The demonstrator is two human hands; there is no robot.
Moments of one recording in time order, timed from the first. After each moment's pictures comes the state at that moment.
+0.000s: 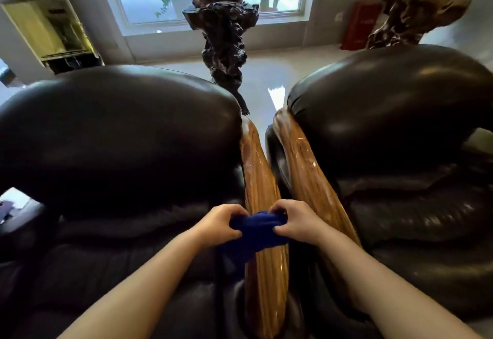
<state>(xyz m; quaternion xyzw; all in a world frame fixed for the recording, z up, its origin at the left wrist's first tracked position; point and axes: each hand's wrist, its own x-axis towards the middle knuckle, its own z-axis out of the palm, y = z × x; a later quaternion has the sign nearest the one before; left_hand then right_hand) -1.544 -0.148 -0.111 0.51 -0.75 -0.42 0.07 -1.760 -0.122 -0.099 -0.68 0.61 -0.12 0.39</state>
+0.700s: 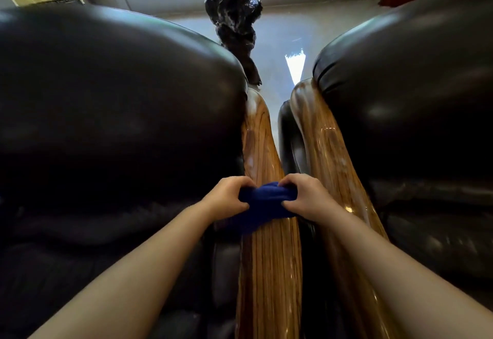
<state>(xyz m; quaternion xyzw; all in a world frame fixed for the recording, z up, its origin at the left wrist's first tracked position) -1.590 -0.315 -0.223 0.53 -0.74 -0.42 0.08 -1.798 -0.295 -0.226 -0.70 0.61 -0.14 0.35</state>
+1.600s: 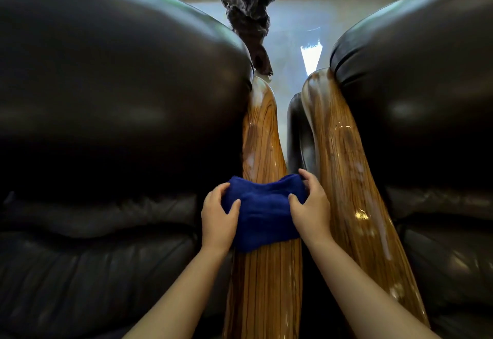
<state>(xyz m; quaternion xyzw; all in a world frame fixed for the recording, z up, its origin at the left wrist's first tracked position) -1.617 -0.289 -0.299 0.72 -0.50 -0.34 0.35 -1.784 -0.305 -0.290 -0.49 0.72 -0.37 0.33</state>
